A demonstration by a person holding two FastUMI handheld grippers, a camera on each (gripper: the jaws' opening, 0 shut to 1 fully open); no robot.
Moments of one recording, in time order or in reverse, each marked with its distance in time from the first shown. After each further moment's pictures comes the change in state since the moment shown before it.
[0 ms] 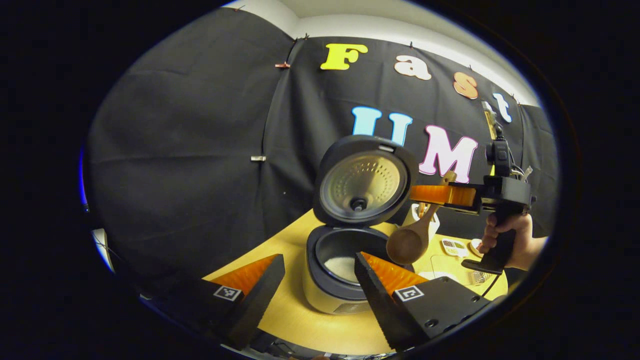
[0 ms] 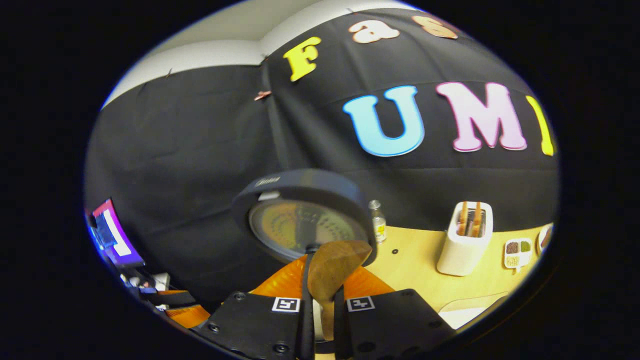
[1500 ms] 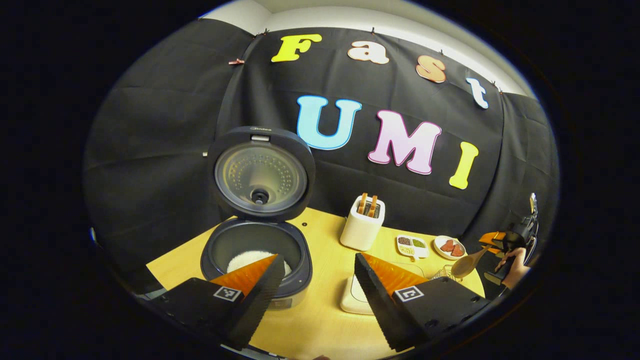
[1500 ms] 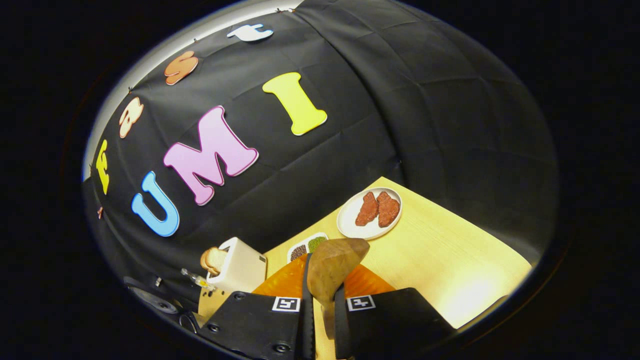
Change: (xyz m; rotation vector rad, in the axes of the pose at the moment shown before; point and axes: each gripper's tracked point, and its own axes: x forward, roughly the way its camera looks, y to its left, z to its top) left arm 0.005 -0.213 -0.019 0.022 0.116 -0.085; right arm -0.272 -0.501 -0.025 0.486 -0.143 -0.825
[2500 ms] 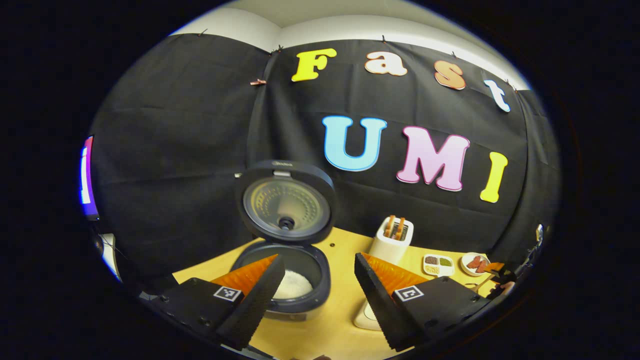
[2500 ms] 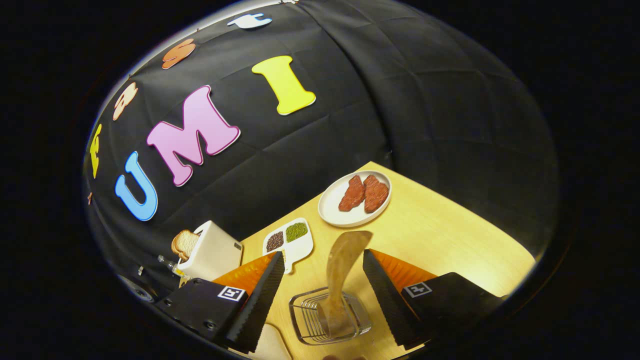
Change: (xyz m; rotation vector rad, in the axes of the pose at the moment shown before) left arm -0.002 0.037 0.076 0.015 -0.174 0.226; right arm 0.012 -0.036 -0.018 -0.037 -0.024 -0.083
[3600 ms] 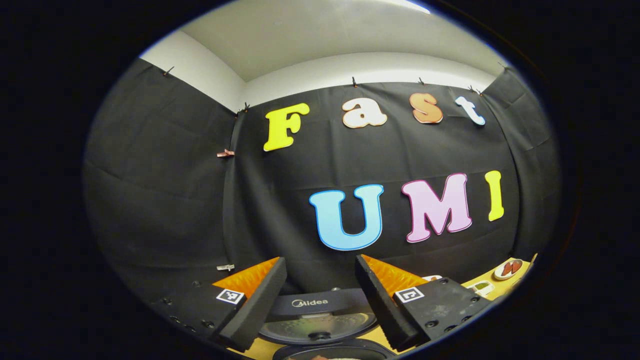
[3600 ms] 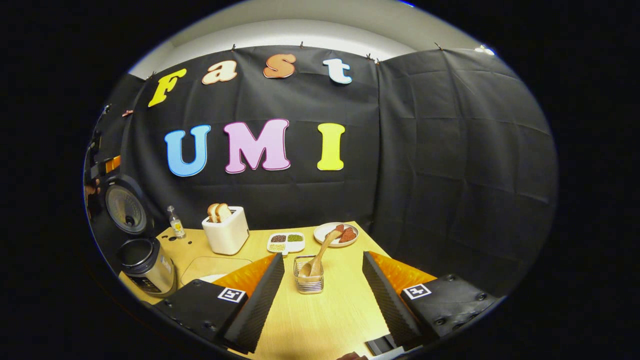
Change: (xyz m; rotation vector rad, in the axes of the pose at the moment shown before) left arm 0.154 0.042 0.145 0.215 -0.401 -0.160; right arm -0.304 0.049 -0.007 -0.470 -0.292 0.009
